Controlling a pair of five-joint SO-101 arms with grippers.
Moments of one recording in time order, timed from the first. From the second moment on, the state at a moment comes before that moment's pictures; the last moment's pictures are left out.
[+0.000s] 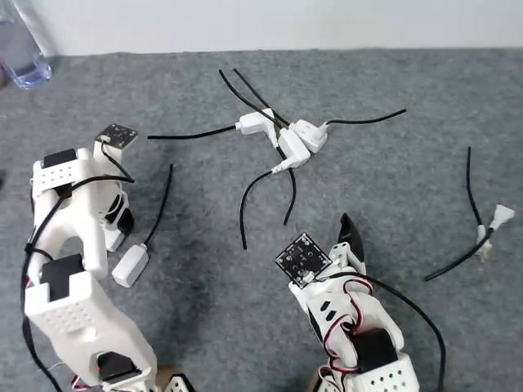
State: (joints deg) left arm -22.7 20.6 7.5 76.3 -31.0; right arm -22.1 -103.6 95.5 52.5 25.9
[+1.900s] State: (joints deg) left arm 33.6 13.3 21.8 71.1 -38.3; right arm 7.2 -103.6 95.5 37.6 17.4
